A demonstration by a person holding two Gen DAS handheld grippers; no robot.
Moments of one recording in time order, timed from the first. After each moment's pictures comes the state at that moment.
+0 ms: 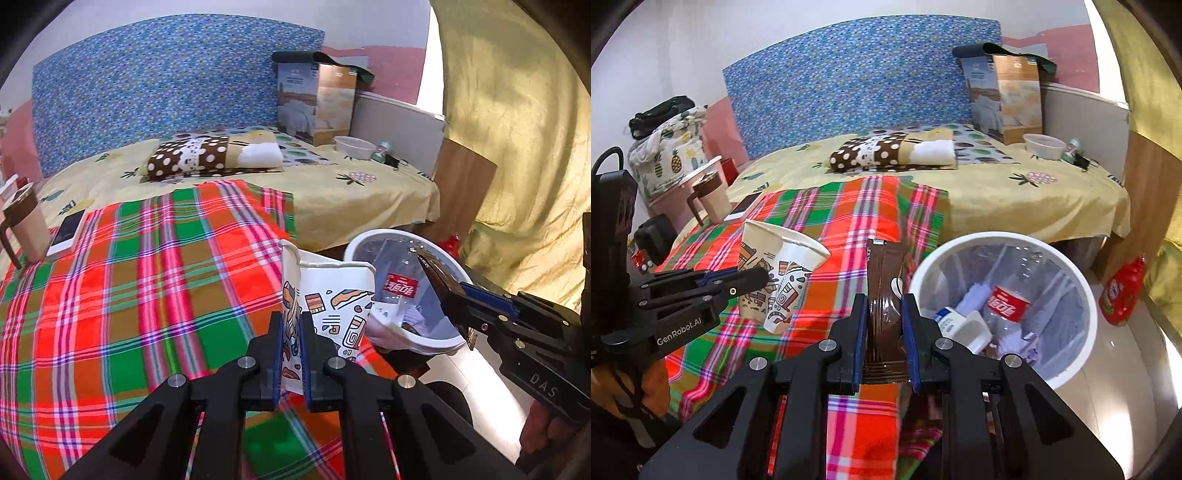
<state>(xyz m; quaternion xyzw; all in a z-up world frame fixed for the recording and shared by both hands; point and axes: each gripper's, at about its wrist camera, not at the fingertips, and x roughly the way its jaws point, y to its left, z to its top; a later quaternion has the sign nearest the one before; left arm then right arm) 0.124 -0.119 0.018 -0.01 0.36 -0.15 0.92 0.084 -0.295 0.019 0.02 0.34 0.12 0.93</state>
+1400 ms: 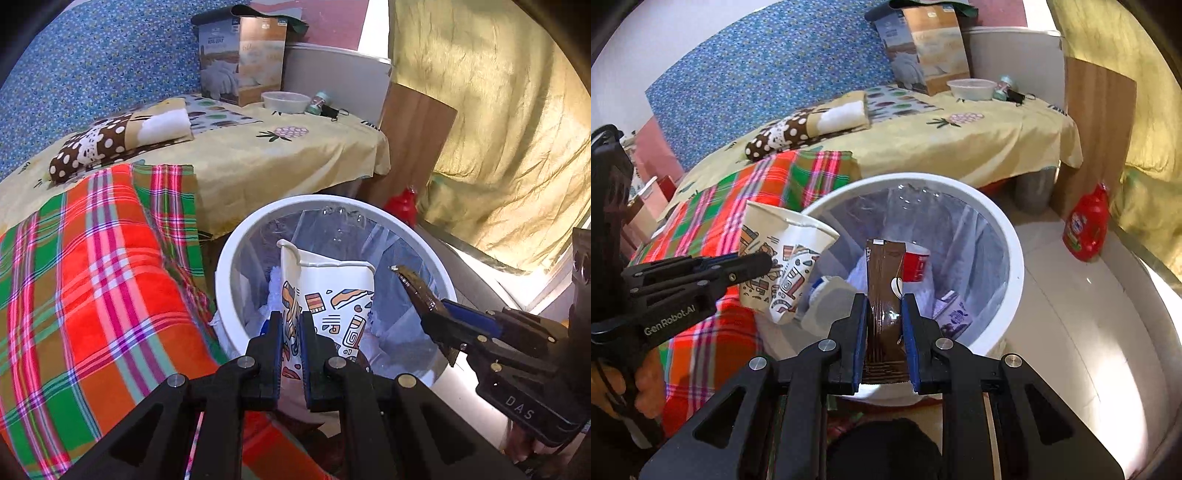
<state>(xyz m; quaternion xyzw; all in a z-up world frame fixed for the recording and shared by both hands) 0.199 -0.255 -0.033 0.03 0.42 -0.26 0.87 0.106 -0.384 -0.027 0.08 0.41 0.02 0.91</state>
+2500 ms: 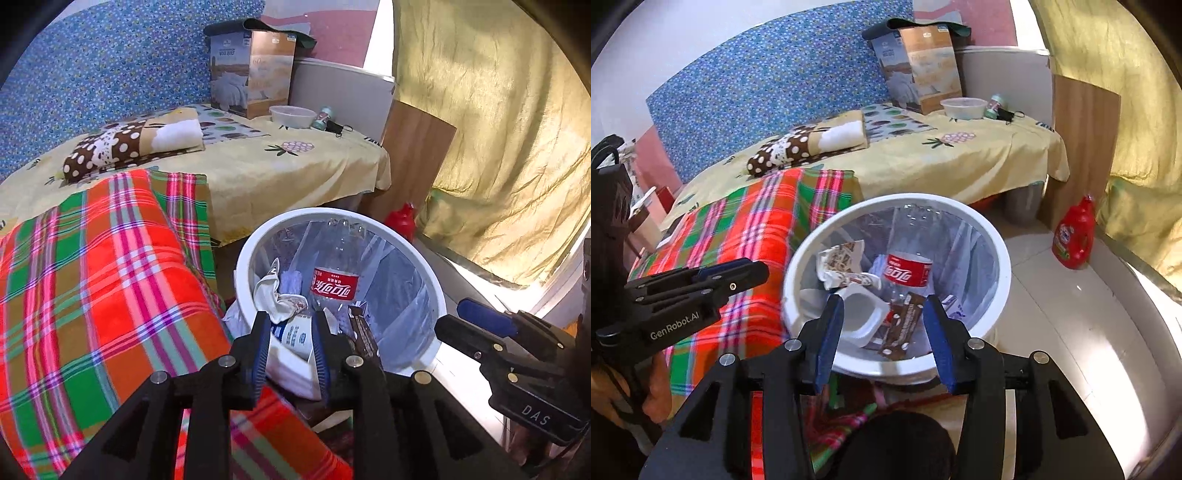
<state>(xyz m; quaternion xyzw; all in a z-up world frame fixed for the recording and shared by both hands) 0.172 -0.226 -0.012 0.01 0.40 -0.25 0.88 0.078 -0.363 0.005 0.07 0.37 0.01 0.92</state>
